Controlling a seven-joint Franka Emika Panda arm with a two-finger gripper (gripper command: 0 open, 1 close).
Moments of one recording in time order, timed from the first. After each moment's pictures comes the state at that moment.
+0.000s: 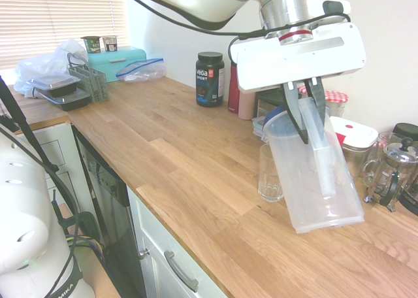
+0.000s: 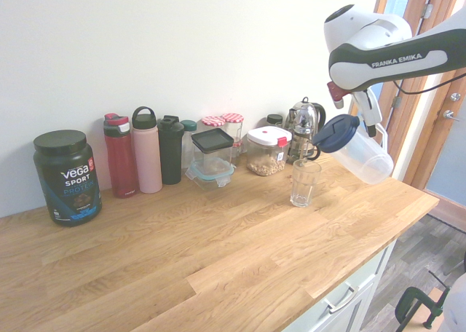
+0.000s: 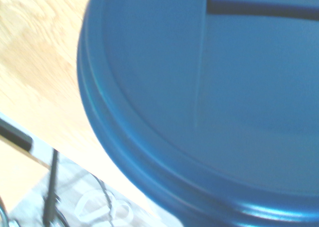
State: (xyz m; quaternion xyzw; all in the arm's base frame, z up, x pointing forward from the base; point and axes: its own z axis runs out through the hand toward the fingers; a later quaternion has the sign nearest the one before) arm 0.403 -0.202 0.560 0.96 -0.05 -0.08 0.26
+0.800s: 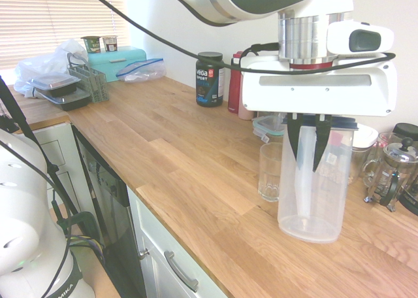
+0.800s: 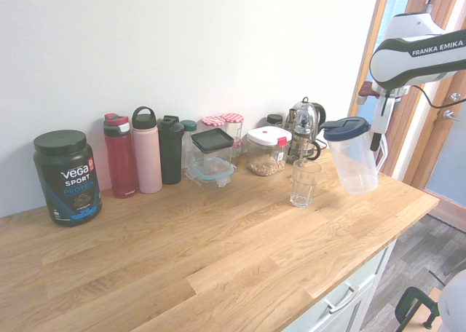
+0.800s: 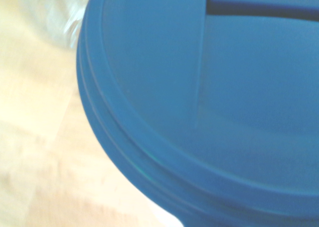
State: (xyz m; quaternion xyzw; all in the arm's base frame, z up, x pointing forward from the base) arm 0.352 -0.262 0.536 0.96 -0.28 0.07 0.07
